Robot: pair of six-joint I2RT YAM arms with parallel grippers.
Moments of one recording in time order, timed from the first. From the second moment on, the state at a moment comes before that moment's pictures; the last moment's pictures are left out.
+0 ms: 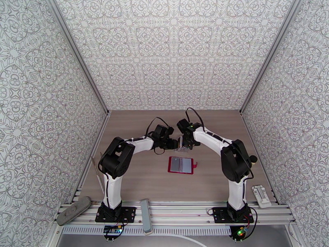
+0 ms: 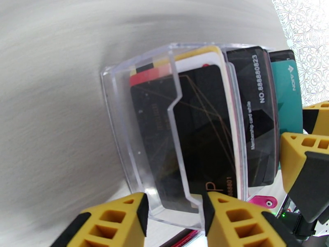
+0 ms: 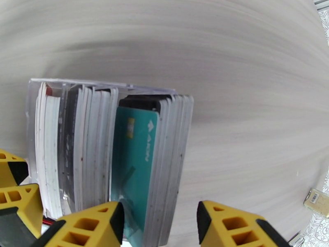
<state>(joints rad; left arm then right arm) -0.52 2.05 1.27 -0.10 0.50 -0.50 0.58 1.98 1.58 -0.93 0.36 0.52</state>
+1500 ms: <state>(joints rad) -0.52 2.05 1.27 -0.10 0.51 -0.50 0.56 2.03 1.65 -0.96 0.35 0.51</state>
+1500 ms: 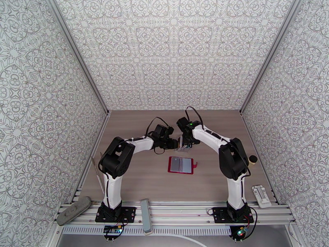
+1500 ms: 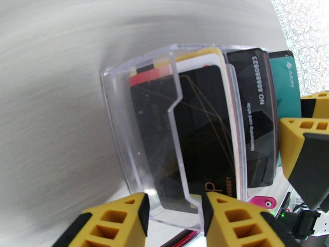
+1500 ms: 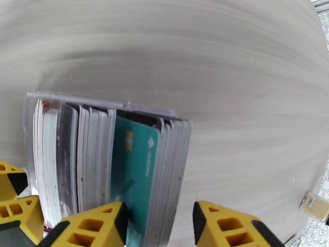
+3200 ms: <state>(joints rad) -0.51 2.06 1.28 -0.10 0.53 -0.52 0.55 2.01 1.66 -0.96 0.34 0.50</state>
